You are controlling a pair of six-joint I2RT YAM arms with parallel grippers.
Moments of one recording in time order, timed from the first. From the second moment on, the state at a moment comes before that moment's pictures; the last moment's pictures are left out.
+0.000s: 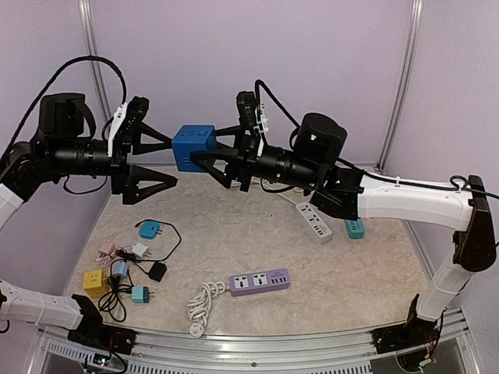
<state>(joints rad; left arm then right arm) -0.66 1.06 1.41 -0.70 0.55 0.40 1.06 1.66 1.41 0.51 -0.39 0.08</state>
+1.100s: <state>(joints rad) -0.71 1.09 1.46 -0.67 0.62 0.33 1.08 1.67 1.47 0.47 -0.56 0.06</state>
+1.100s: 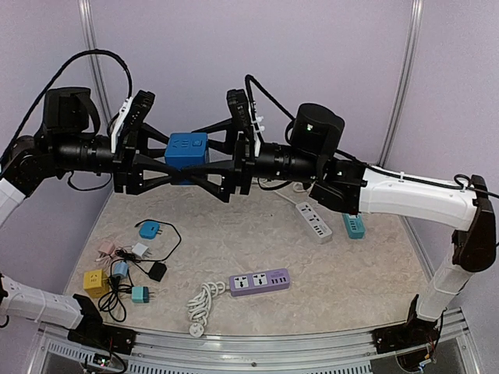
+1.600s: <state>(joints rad) -0.83 1.17 1.49 -0.87 0.34 0.58 1.10 1.70 2.01 -0.65 -0.31 -0.37</state>
